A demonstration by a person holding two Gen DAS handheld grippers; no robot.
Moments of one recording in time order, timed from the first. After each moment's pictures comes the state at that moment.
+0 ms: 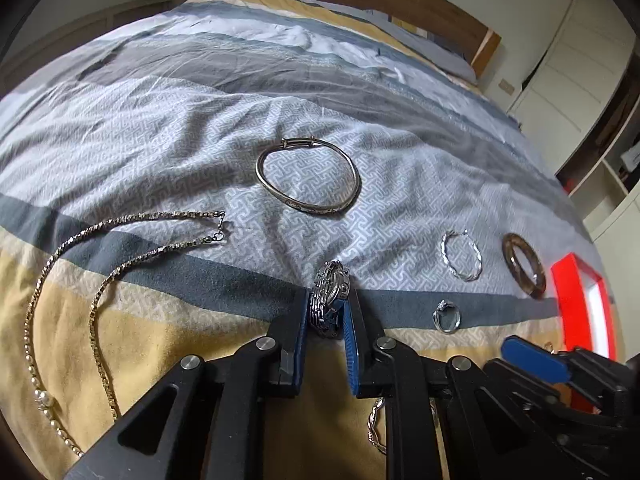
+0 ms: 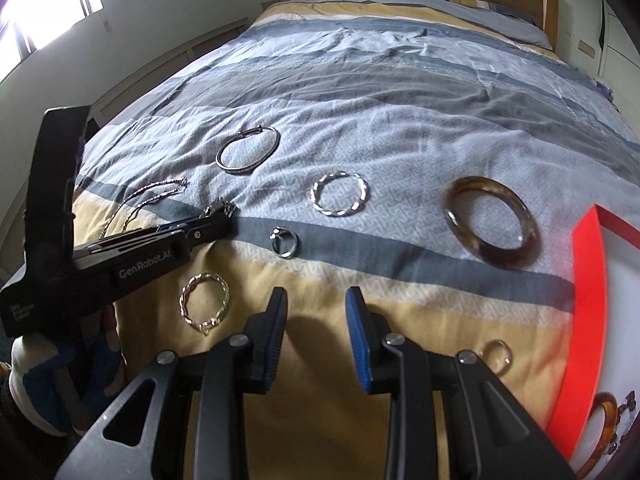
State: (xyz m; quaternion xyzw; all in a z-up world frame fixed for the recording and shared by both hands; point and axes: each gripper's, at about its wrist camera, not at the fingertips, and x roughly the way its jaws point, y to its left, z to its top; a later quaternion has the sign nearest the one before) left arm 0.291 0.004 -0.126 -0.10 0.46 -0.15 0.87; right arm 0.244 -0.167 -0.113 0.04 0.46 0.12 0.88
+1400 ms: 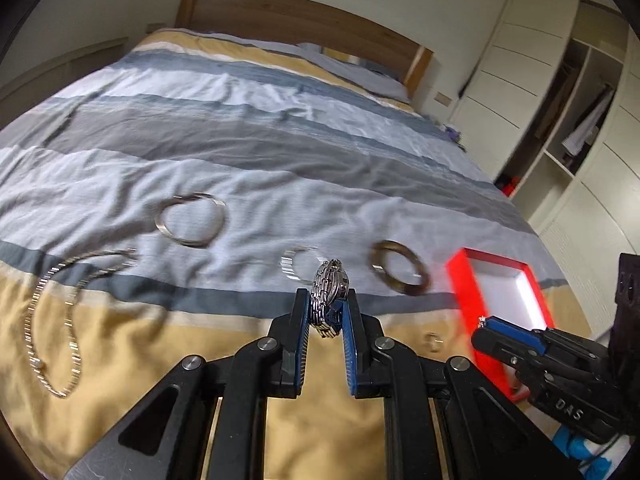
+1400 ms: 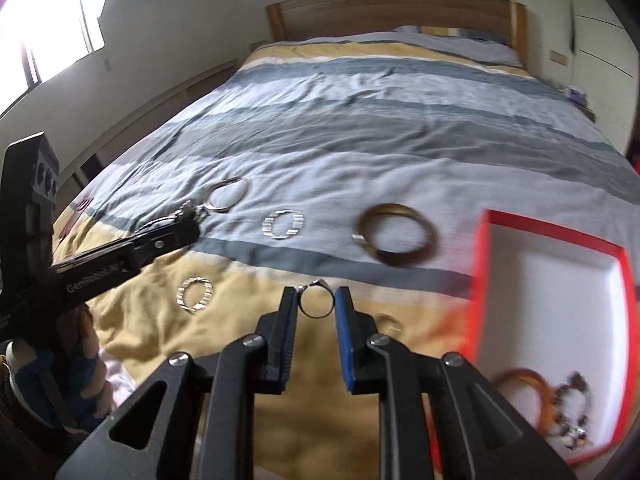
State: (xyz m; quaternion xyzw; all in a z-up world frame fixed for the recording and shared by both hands) left arm 0.225 -0.066 -0.054 -0.08 0.39 -0.24 0.88; right arm 0.168 -0.263 -0.061 0.07 0.40 0.07 0.91
